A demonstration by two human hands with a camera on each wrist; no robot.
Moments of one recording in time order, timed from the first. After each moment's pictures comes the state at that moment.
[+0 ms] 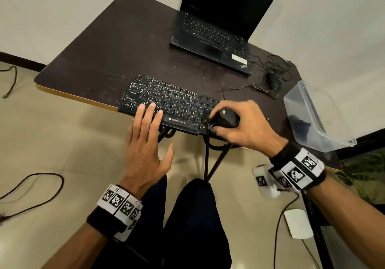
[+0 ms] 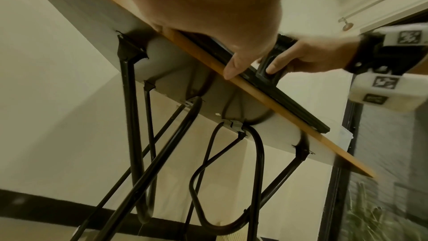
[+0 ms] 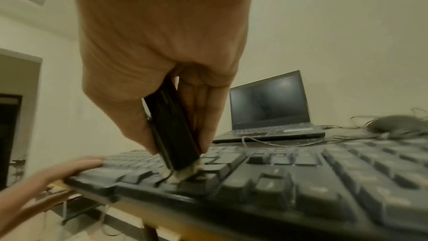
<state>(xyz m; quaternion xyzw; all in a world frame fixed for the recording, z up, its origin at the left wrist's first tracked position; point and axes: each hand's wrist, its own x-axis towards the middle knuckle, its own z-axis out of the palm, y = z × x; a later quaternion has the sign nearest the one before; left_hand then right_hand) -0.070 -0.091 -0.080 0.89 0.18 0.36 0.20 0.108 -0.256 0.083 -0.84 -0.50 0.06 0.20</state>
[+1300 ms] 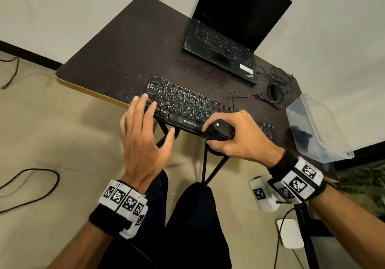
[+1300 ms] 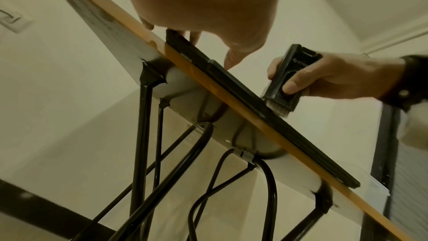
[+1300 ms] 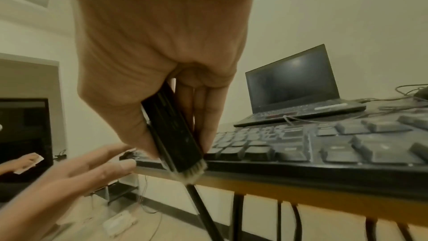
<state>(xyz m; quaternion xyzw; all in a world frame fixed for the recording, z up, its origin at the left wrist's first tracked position) -0.080 -0.067 -0.067 0.83 0.27 0.42 0.25 0.074 -0.227 0.083 -0.82 -0.54 0.11 0.16</state>
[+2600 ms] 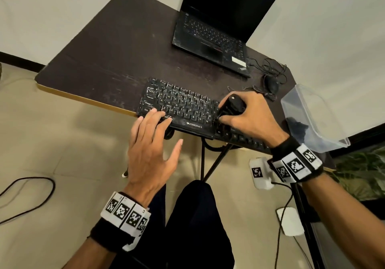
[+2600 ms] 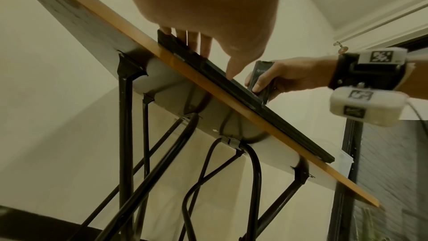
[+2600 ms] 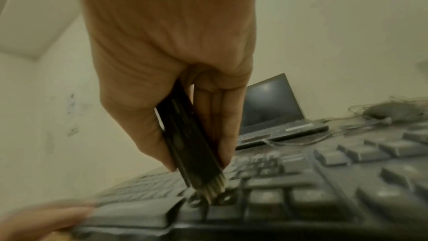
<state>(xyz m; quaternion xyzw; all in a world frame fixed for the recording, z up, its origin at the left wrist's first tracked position) -0.077 -0.090 -0.066 0.87 0.19 0.39 0.25 0.114 -0.232 0.091 -0.91 -0.36 0.05 0.21</state>
